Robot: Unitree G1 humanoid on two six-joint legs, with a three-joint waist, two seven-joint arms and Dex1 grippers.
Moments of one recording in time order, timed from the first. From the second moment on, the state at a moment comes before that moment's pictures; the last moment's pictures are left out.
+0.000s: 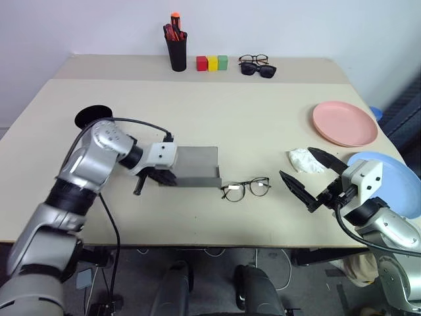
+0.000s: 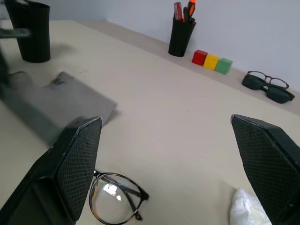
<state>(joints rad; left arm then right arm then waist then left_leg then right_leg) -0.68 0.82 -0.29 -0.04 0.02 0.39 -1.61 0.12 -0.56 -0.28 -0.54 0.48 0.23 0.61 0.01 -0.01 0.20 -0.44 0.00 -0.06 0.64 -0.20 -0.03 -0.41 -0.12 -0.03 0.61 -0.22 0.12</state>
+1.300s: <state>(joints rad) -0.64 0.64 -0.20 -0.13 -0.19 0.54 -1.20 0.10 -0.63 -0.14 -0.46 0.30 0.21 0.64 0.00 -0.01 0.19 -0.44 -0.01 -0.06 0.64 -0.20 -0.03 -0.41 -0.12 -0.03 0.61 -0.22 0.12</state>
